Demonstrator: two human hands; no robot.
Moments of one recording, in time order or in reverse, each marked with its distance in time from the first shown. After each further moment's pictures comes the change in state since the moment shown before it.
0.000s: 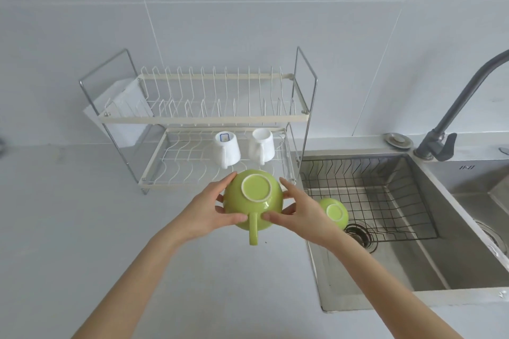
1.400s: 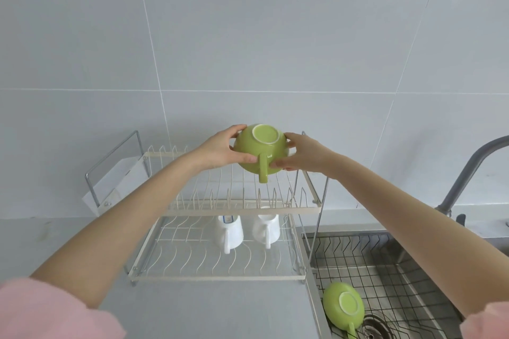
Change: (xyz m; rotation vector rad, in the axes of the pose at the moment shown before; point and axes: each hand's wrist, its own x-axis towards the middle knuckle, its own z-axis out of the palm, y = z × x) left_hand 0.152 0.147 -0.141 0.194 0.118 0.259; right_hand 0.138 -0.166 -0.135 -0.204 0.125 -0.157
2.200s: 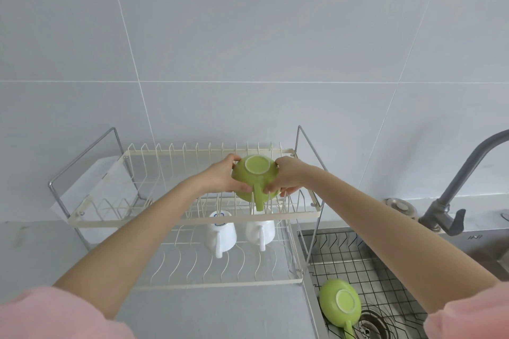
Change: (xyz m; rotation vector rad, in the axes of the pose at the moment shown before) left_hand 0.029 -0.046 0.049 0.048 -0.177 -0.195; right_hand 0.043 0.034 0.036 -0.163 -0.207 0.290
